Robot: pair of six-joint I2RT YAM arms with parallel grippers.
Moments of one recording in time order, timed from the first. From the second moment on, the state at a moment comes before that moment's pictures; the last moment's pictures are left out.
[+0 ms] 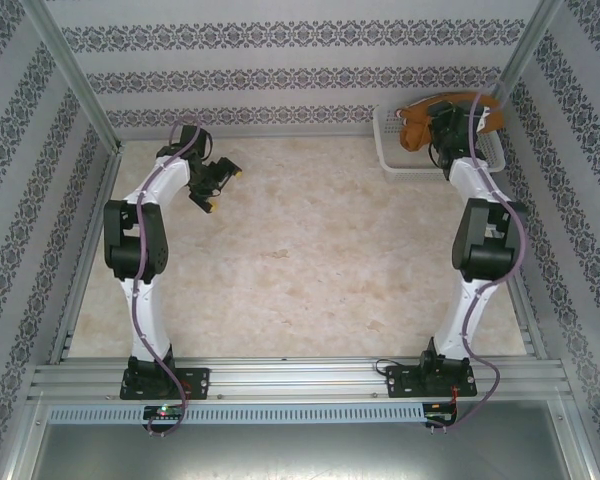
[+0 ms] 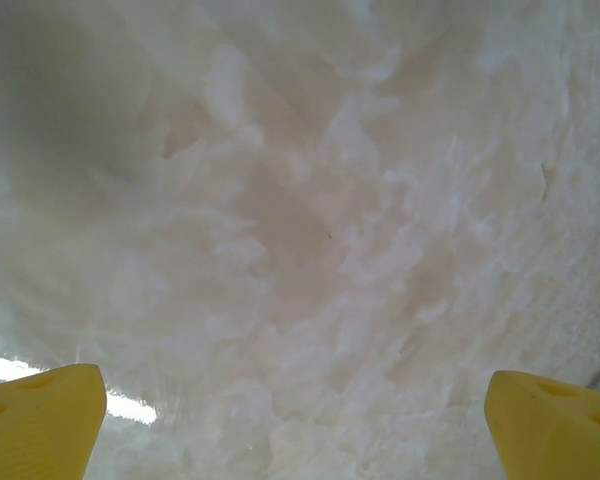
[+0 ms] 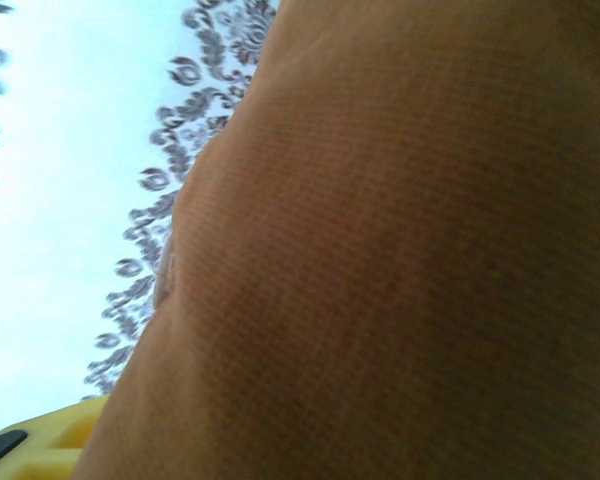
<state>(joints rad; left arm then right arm) -0.05 2.14 1.80 -0.80 0.30 -0.98 -0.16 2.12 1.71 0.09 -0.12 1.13</state>
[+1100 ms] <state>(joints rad) -0.01 2.24 1.78 -0.78 0.36 -0.95 -0.13 2.37 1.87 -0.11 0.04 1.22</state>
